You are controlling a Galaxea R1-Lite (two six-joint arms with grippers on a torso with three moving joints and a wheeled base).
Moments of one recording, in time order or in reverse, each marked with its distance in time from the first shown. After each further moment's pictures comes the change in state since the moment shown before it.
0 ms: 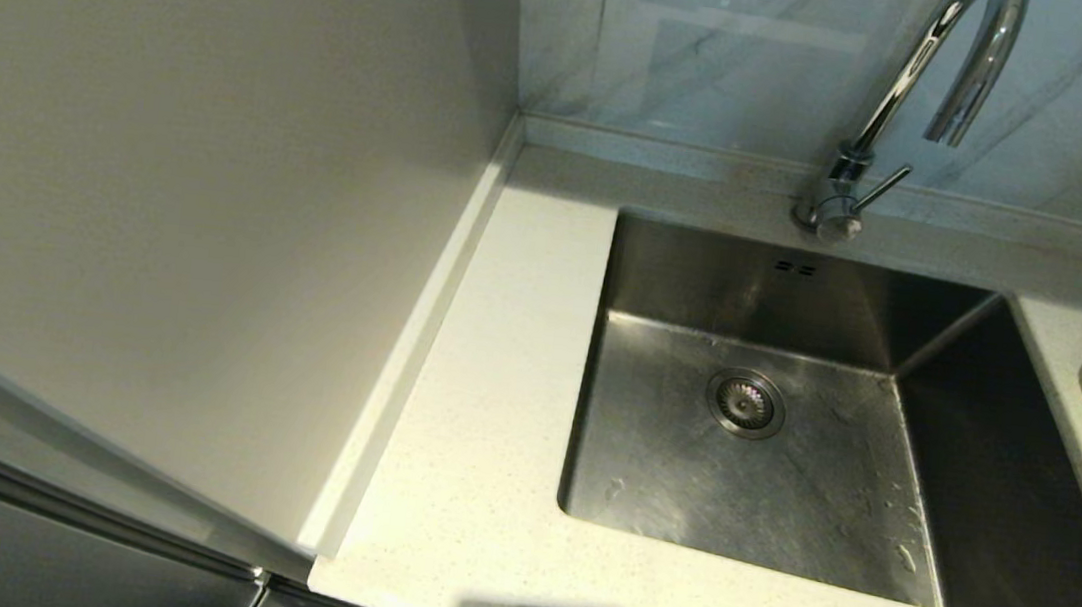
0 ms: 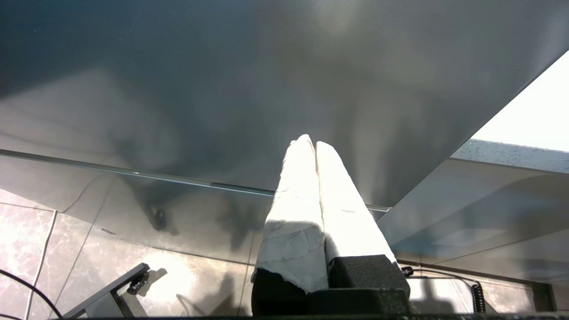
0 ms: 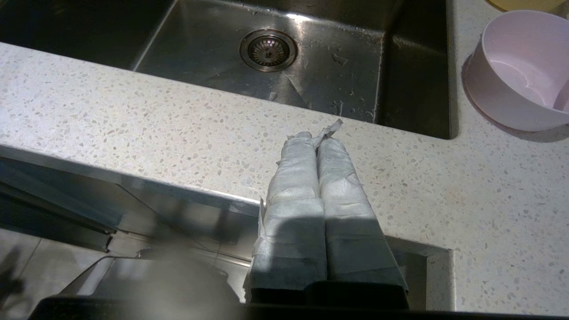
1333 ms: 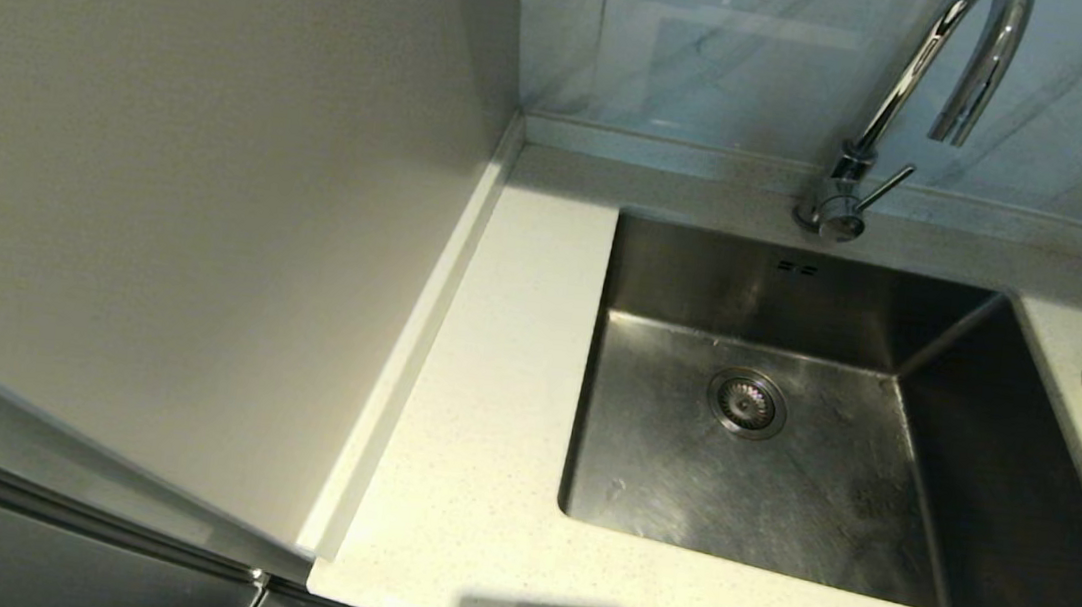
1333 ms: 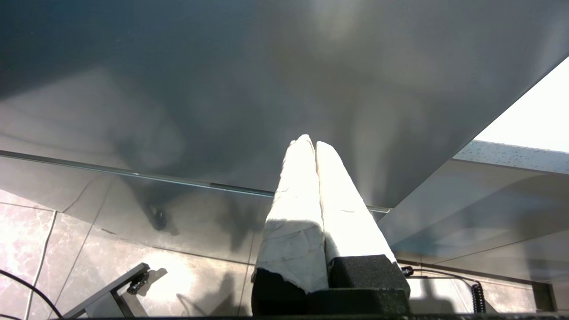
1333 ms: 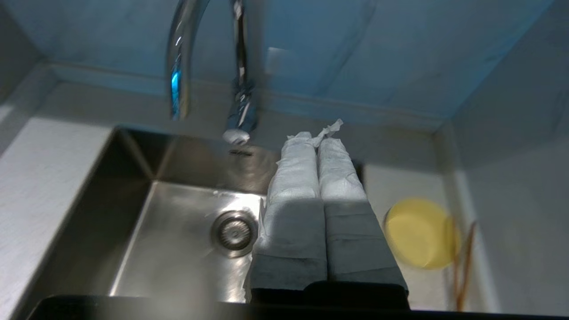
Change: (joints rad) left arm 0.000 0.000 0.000 0.000 0.000 0.000; right arm -0.054 1.068 -1.441 0.246 -0.069 -0.007
